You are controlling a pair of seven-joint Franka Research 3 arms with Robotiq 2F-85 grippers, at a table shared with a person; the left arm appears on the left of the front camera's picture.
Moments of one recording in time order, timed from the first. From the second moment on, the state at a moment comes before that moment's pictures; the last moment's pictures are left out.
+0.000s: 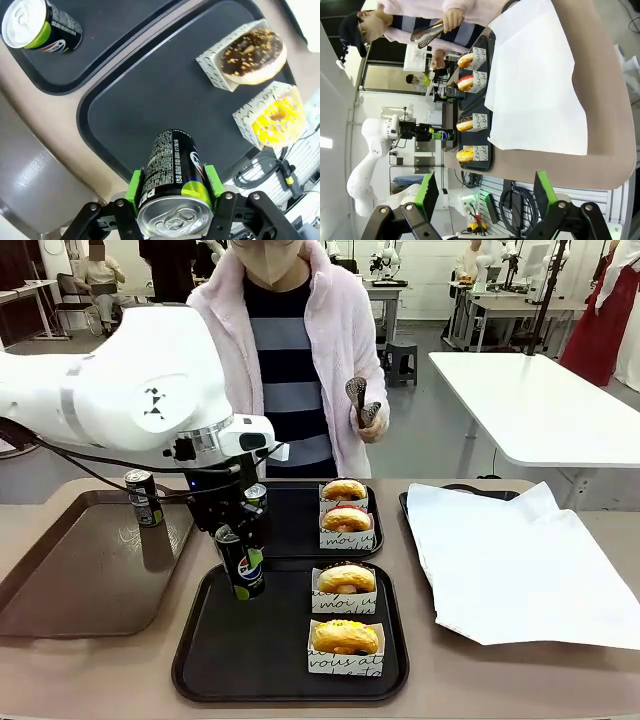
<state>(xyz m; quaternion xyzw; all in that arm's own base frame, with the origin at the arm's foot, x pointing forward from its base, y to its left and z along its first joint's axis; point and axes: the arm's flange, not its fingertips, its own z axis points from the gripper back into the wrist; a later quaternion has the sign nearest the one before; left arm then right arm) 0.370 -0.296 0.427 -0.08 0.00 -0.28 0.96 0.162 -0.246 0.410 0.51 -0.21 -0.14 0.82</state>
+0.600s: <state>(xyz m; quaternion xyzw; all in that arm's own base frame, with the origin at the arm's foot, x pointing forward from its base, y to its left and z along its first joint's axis) 0.381 -0.307 0.391 -0.04 -0.02 -0.23 0.97 0.162 -0.246 0.410 0.51 -0.21 -0.14 0.82</state>
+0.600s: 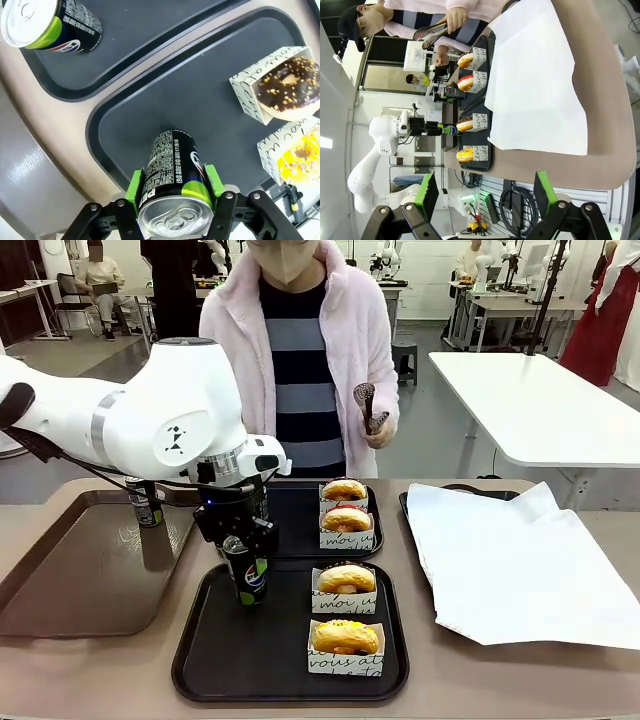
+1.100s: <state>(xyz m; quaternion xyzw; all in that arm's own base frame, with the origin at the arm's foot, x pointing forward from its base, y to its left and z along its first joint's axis) 0.380 -0.308 0.382 -0.03 -0.04 -0.24 0.97 0.162 -0.246 0.410 0.51 -0.21 -0.14 0.82</state>
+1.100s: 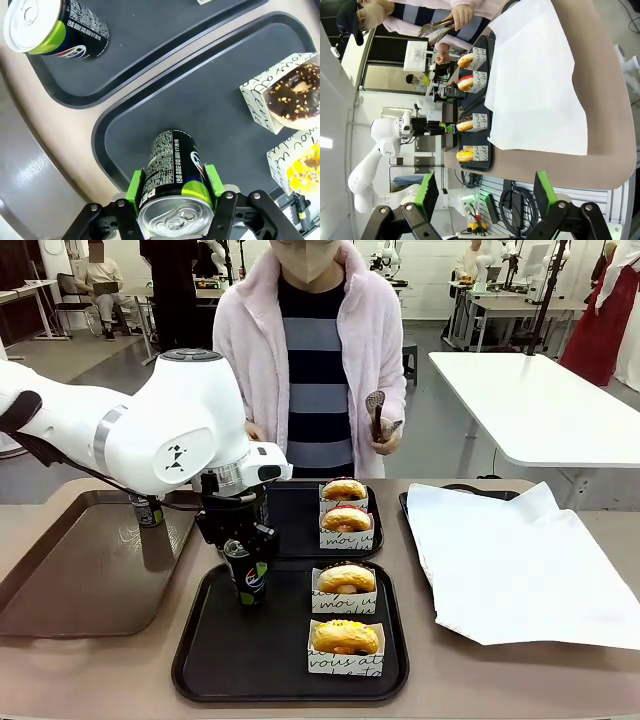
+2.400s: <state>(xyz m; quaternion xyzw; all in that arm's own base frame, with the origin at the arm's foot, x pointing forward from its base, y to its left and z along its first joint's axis) 0.382 -0.305 0.397 -0.02 -0.06 -0.24 0.97 0.162 -0.246 0.410 0.51 -0.21 -0.14 0.82</state>
